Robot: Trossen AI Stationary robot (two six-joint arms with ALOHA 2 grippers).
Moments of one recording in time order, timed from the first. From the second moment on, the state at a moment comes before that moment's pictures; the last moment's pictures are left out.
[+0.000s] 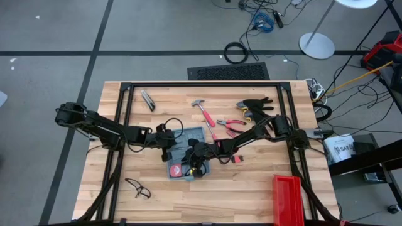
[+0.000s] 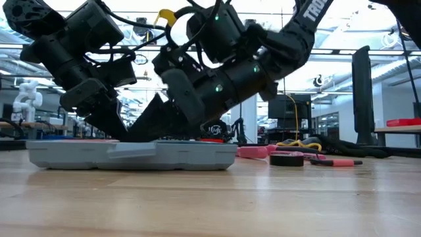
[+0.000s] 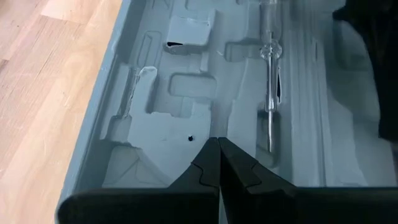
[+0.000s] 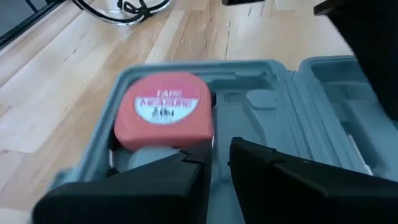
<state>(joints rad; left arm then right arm) -0.11 1.32 0.41 0.04 -0.21 -0.28 0.14 2.24 1.26 0.48 -0.06 0.08</state>
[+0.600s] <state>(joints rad) -0.11 1.32 0.41 0.04 -0.21 -0.28 0.14 2.27 1.30 0.60 -0.07 0.01</state>
